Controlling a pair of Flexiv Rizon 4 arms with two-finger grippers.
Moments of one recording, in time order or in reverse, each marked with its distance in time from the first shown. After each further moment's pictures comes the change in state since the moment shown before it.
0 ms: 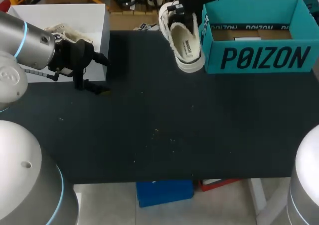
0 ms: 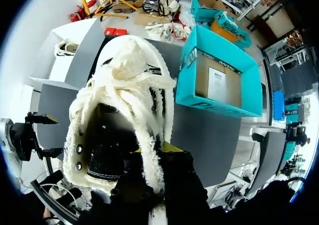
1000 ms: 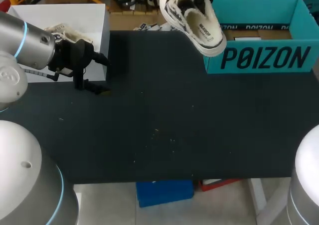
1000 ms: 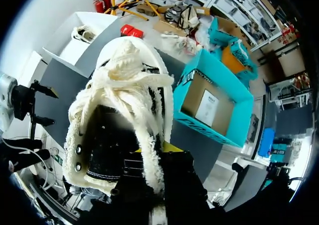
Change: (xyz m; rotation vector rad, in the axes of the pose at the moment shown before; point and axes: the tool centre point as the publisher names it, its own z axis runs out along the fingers) left arm 0.000 0.000 0.000 0.000 0.000 0.000; right arm -0.043 0.014 -0.032 -0.066 -0.034 -0.309
